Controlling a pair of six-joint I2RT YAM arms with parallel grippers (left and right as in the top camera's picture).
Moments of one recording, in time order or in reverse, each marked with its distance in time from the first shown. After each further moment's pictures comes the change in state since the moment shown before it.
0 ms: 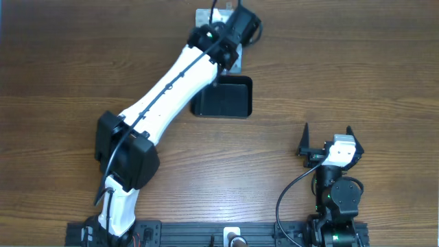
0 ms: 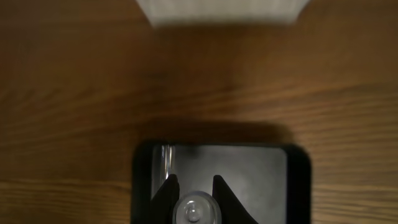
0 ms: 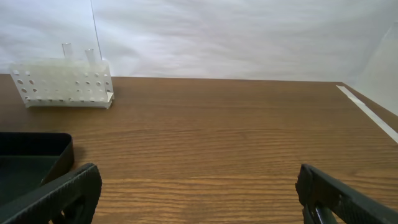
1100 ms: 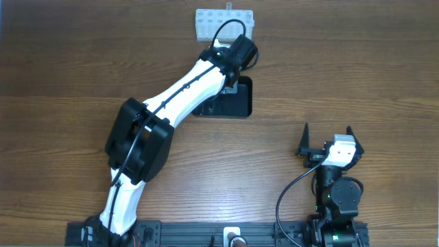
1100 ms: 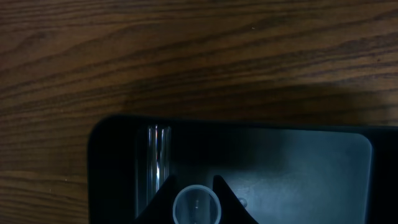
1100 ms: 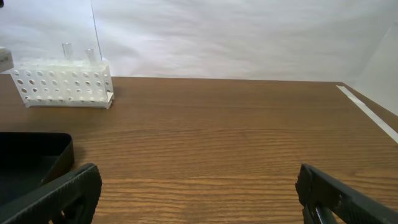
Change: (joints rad) left arm -0.001 0.084 -0.192 0.130 -0.001 -0.018; right arm 0.000 0.000 0.000 0.000 0.000 0.001
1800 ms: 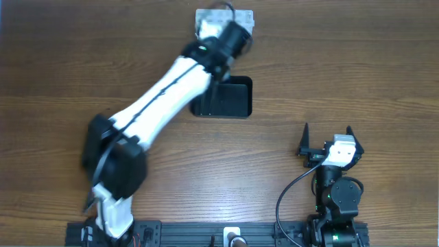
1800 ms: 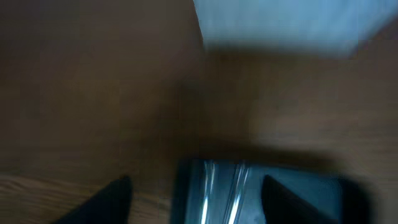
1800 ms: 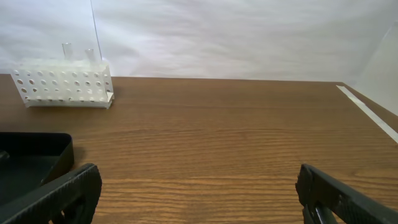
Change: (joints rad) left arm 0.042 -0.236 -0.019 0.044 -0.148 0.021; right arm 0.000 0.000 0.000 0.000 0.000 0.000
